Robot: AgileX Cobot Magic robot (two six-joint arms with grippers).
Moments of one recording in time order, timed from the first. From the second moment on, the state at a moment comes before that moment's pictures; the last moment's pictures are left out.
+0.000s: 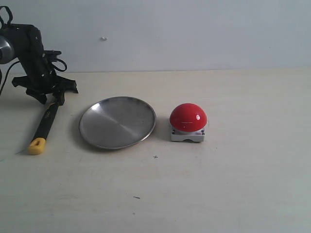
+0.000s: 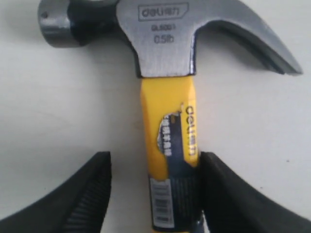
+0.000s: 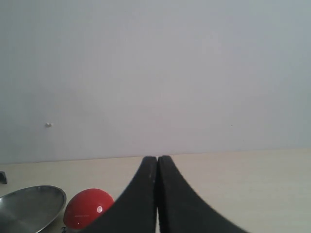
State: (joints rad) left arm -0.08 2.67 -2.42 0.04 1.18 -0.01; right arm -0.01 0.01 -0.01 -0.12 0.01 0.24
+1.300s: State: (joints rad) left arm -0.07 2.63 -2.42 -0.06 1.23 0.08; right arm -0.01 0.01 -0.01 -0.12 0.01 0.24
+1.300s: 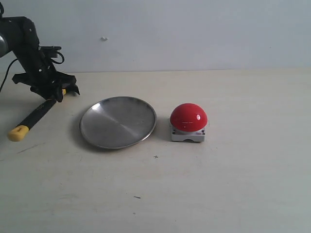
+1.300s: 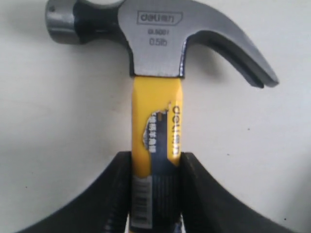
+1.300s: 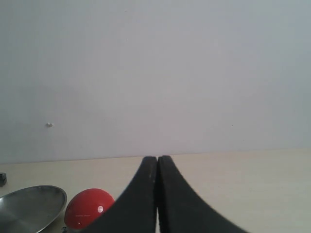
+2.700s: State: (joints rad) left arm -0.06 2.58 -2.24 -0.09 1.20 0.10; right arm -0.01 0.01 -0.01 -0.12 0.01 0.24
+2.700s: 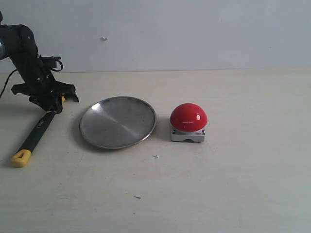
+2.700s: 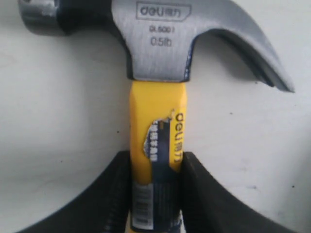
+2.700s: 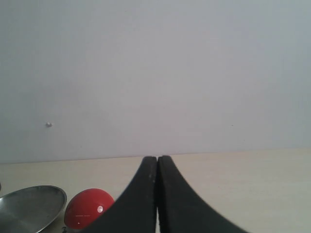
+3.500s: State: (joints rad) left arm -0.06 2.48 -2.23 -0.14 1.23 0.15; right arm -0.01 0.01 -0.01 -0.12 0.01 0.24
